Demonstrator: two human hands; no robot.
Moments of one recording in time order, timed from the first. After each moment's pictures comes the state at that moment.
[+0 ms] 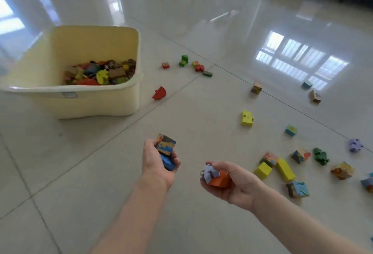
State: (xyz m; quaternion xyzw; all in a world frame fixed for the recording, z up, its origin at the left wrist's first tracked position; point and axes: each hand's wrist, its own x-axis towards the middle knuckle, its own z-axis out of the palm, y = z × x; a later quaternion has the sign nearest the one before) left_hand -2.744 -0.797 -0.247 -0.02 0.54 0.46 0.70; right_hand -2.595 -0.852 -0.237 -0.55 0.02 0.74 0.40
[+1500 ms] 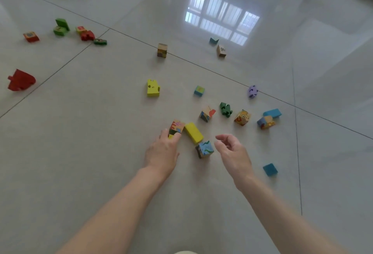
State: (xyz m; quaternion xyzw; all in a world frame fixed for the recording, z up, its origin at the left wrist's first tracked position) left_hand -2.529 -0.836 -0.331 0.87 0.44 0.00 0.20; right_hand -2.393 -0.931 -0.290 -0.85 -0.23 0.31 0.36
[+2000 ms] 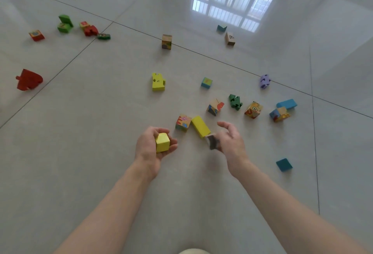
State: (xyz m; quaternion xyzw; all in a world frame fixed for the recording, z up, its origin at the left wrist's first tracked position) left_hand -2.544 -0.819 -0.311 0.21 0.54 0.29 0.76; right_hand -2.392 -0.902 -0.319 -0.79 -0.13 0.39 0.46
